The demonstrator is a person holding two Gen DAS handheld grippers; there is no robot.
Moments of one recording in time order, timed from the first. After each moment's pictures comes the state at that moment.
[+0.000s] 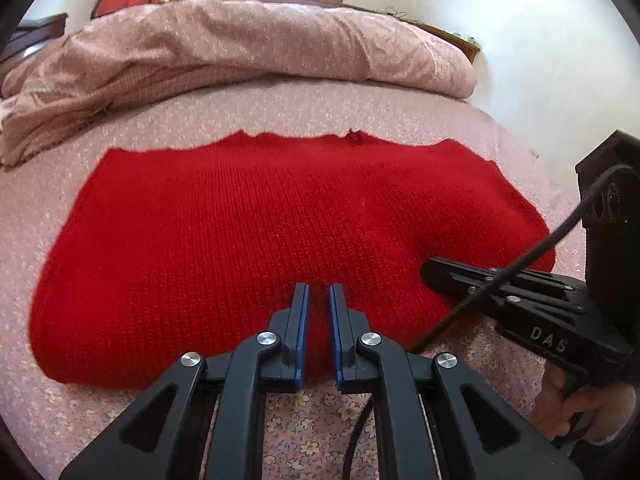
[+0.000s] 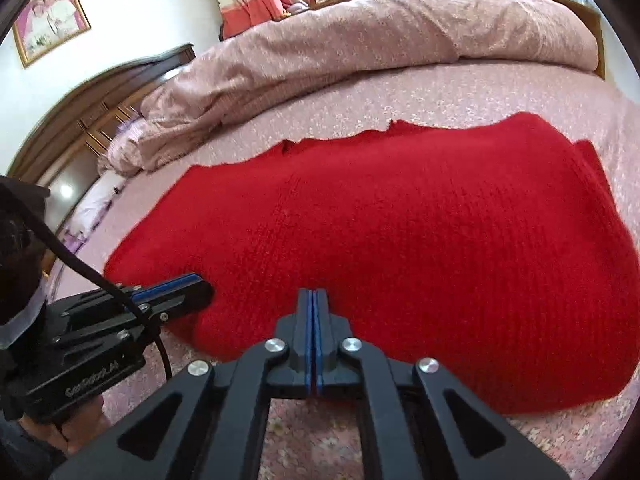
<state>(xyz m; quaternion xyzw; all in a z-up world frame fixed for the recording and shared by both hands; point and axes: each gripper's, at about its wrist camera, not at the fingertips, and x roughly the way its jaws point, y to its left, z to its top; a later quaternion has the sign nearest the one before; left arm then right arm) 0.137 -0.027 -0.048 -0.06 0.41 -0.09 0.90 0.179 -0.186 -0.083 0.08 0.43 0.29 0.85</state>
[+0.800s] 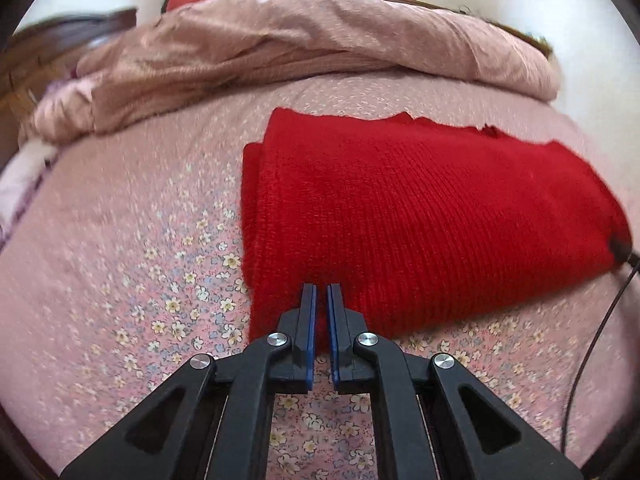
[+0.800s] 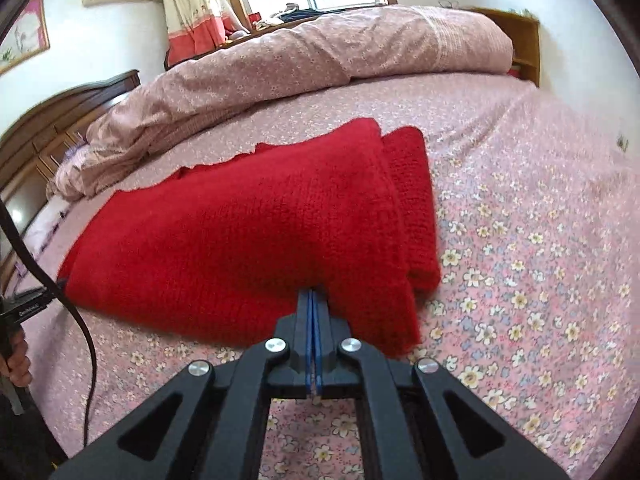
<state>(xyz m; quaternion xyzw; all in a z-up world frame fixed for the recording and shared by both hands) 0.096 0.070 -0.062 -0.02 0.43 0.07 0.90 0.158 -0.293 -0.087 0.06 0.40 0.17 0.90</state>
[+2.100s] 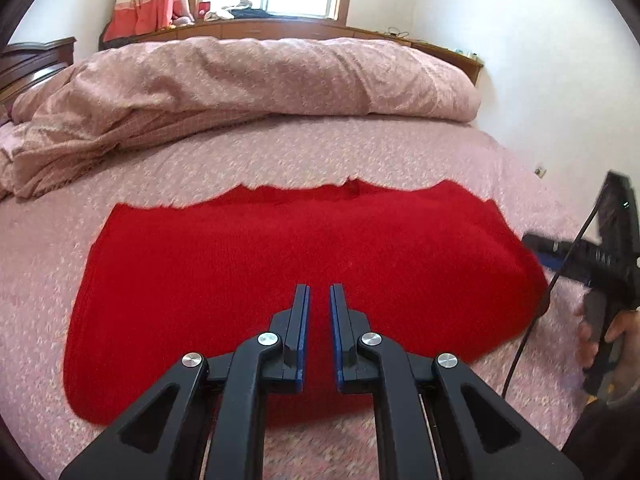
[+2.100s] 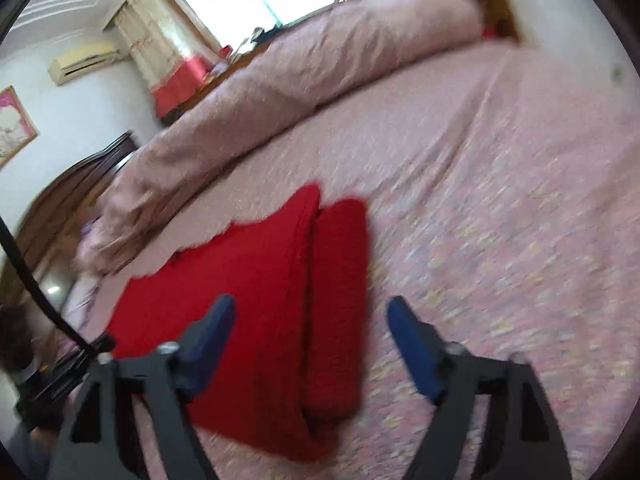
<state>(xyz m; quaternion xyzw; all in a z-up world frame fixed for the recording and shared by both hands) 0.159 -0.044 -0.011 -0.05 0.38 -0.06 0.92 0.231 -0.366 -0.077 0.22 0.42 0.22 0.85</state>
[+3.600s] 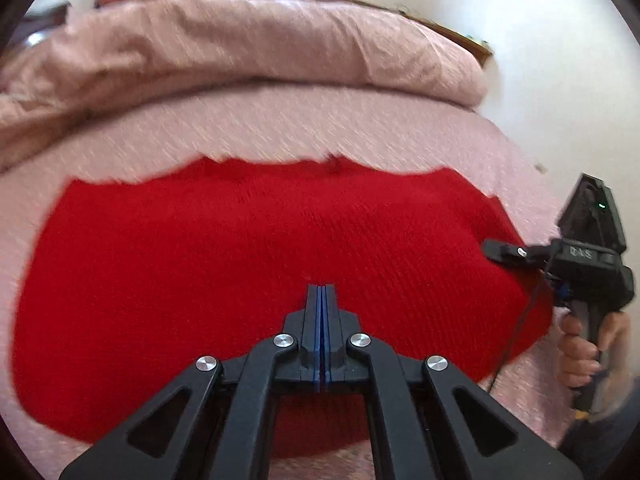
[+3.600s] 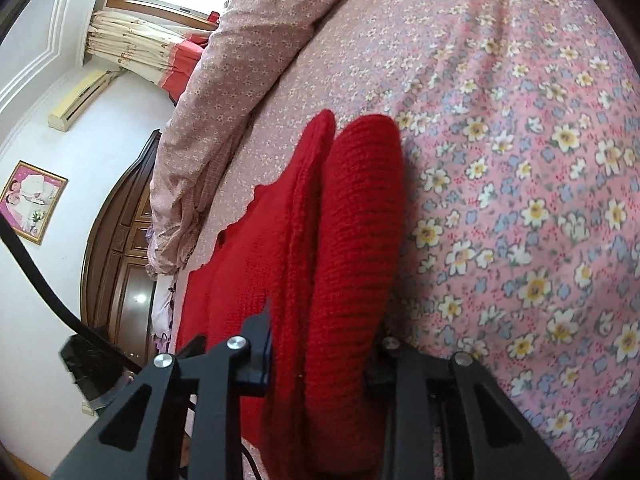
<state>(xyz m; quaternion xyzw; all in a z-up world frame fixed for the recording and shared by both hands) 0.198 -0.069 -0.029 -0.07 0.43 -0.05 0.90 0.273 -0.358 -0.124 0.35 0.50 0.29 0.74</state>
